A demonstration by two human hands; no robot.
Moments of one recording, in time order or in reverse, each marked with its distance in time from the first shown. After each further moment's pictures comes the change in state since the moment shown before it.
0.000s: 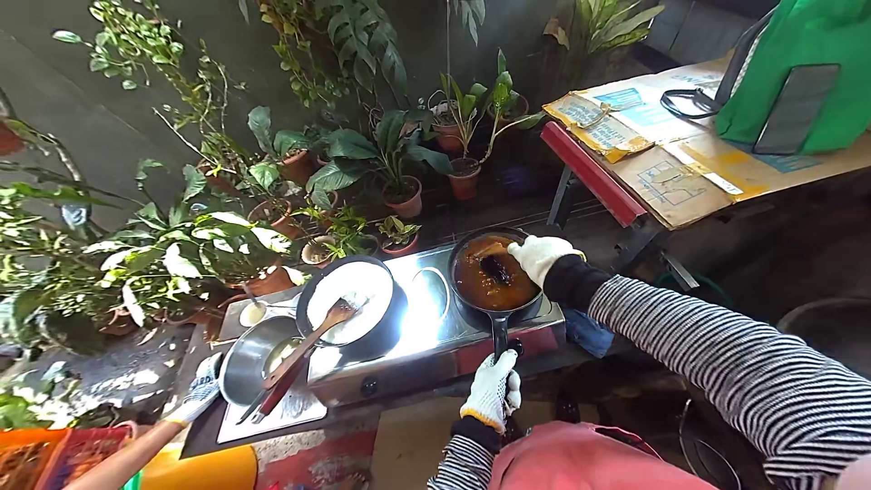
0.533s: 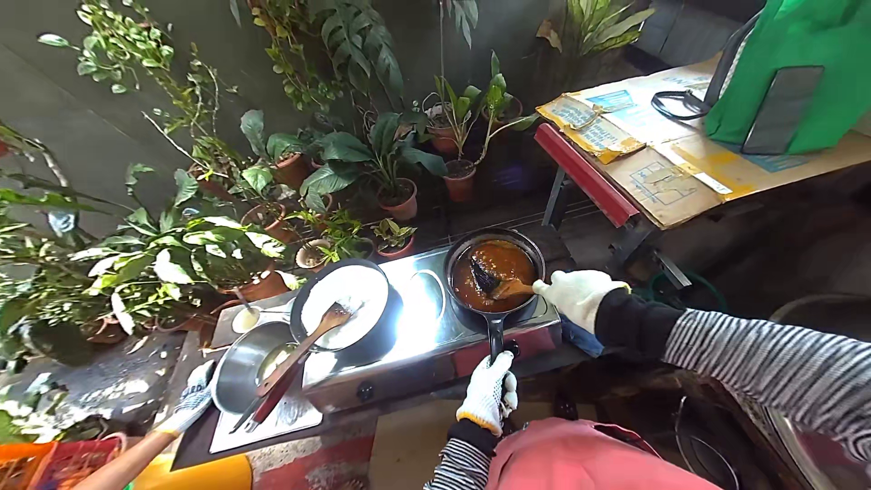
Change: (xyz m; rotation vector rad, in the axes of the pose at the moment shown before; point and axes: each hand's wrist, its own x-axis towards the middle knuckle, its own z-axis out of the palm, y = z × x) left_hand 0.001 -0.002 0.000 -0.006 -0.009 0.020; right_hand -0.089 0.023 0.001 -0.115 -0.229 -0.038
